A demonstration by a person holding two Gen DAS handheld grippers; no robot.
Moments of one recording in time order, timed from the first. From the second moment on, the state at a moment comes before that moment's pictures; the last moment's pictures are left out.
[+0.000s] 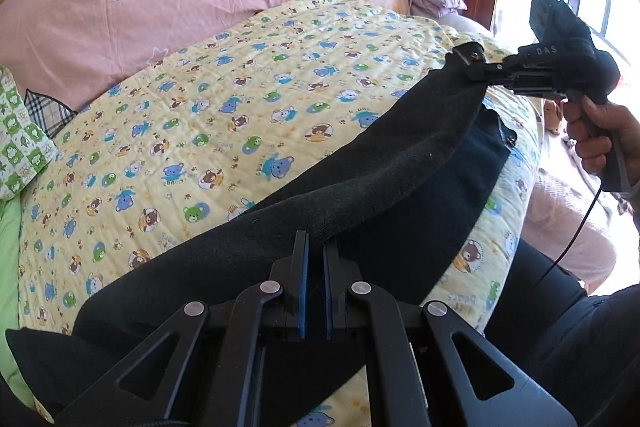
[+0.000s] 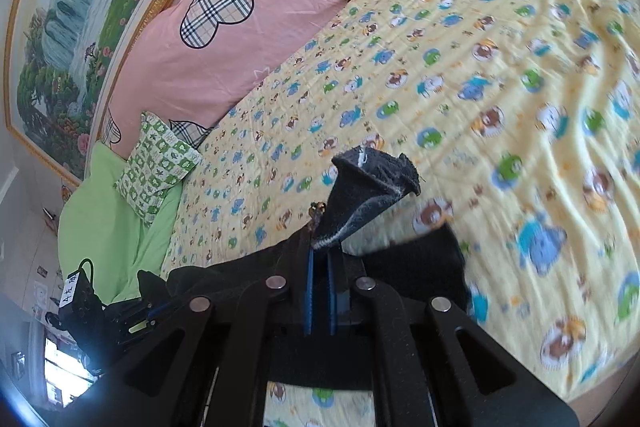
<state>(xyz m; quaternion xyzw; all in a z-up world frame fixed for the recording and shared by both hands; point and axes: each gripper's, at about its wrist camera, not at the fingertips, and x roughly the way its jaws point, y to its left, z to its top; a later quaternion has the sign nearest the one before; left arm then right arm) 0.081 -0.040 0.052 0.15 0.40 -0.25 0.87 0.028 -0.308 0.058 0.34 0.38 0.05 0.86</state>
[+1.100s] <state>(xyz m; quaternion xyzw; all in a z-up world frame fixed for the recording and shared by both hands) 0.043 -0.006 0.013 0.06 0.45 -0.22 0.86 -0.049 -0.304 0.055 0.28 0.37 -0.06 0.89</state>
